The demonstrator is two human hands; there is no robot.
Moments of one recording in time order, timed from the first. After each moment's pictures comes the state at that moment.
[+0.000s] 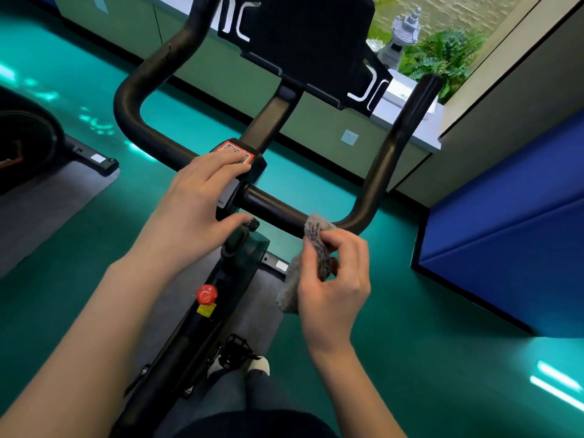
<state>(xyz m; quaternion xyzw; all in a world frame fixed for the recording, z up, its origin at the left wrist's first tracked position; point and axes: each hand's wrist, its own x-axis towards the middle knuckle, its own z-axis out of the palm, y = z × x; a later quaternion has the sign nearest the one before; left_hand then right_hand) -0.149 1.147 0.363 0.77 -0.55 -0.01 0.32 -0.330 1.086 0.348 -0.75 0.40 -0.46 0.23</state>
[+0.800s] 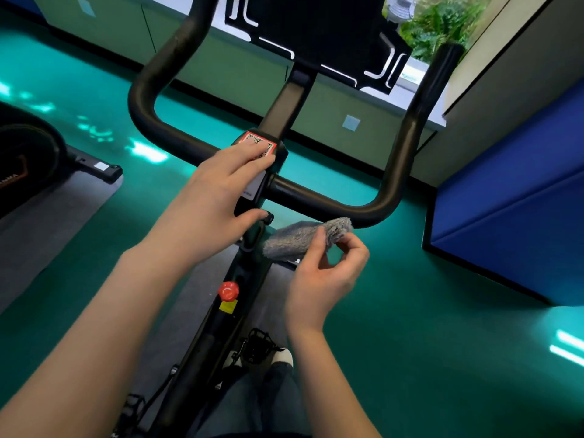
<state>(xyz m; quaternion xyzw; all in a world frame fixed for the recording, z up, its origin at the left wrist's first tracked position) -0.131 1.159 0.363 0.73 -0.62 -0.04 0.28 -0.273 1.127 0.307 -0.54 0.52 -0.58 0.32</state>
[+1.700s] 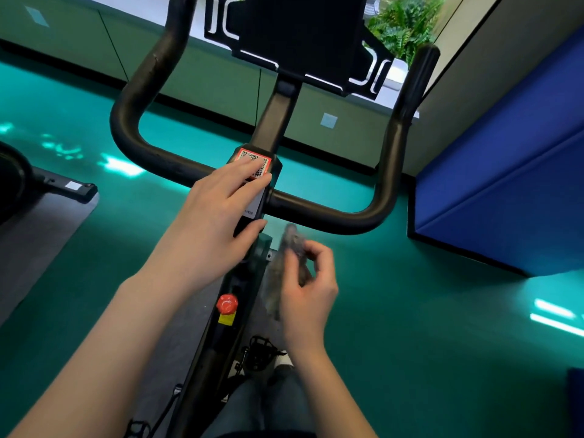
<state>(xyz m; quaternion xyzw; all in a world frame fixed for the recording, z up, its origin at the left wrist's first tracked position) -0.127 1.164 0.369 0.72 -0.64 -0.04 0.27 -0.268 1.142 0.300 -0.61 0.50 -0.48 0.39</state>
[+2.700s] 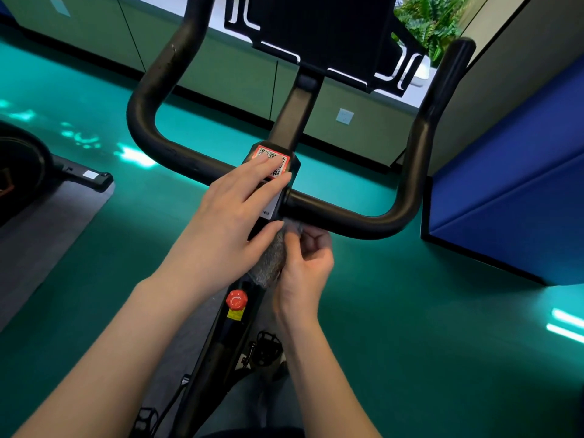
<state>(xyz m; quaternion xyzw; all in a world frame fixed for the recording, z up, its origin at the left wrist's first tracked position) -0.124 1.165 0.362 0.72 -0.64 -0.05 0.27 -0.221 1.127 0.305 -0.33 0.46 -0.51 0.65</state>
